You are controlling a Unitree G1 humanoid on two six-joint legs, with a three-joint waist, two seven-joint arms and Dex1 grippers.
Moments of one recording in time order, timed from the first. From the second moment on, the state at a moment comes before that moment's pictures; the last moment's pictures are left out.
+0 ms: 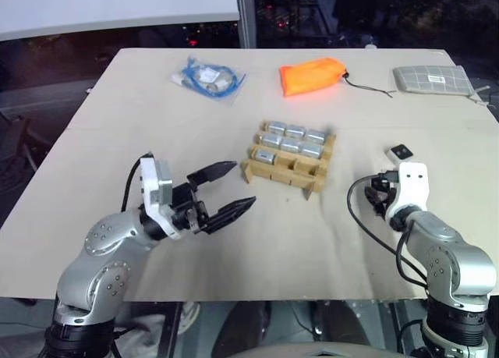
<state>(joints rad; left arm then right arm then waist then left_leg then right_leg) 0.00 0.59 0.19 -0.50 -0.80 0.40 -0.86 -0.15 -0.22 -0.17 -0.58 0.23 1.15 0.07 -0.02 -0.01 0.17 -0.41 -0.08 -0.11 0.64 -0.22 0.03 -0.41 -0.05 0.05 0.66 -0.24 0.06</state>
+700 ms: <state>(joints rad) -0.41 0.62 0.07 -0.25 -1.60 1.06 -0.21 -0.29 -0.66 0.24 -0.63 0.11 0.33 0.70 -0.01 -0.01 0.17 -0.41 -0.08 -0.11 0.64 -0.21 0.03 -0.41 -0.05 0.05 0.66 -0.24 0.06</state>
